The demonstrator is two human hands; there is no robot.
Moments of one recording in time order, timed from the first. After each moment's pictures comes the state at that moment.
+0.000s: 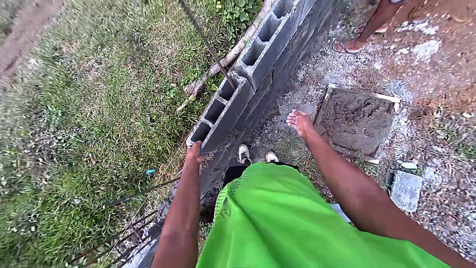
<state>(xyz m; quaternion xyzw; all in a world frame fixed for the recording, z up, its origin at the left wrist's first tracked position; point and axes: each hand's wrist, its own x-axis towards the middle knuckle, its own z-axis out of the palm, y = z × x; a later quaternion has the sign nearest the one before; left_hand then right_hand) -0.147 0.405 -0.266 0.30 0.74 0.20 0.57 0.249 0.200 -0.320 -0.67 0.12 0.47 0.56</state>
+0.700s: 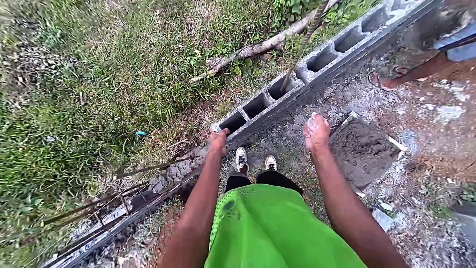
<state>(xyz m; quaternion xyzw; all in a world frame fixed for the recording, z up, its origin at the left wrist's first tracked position) -0.151 0.395 -0.282 0.31 0.69 0.28 0.60 0.162 0.284 -0.253 -0.57 -0.09 0.42 0.70</state>
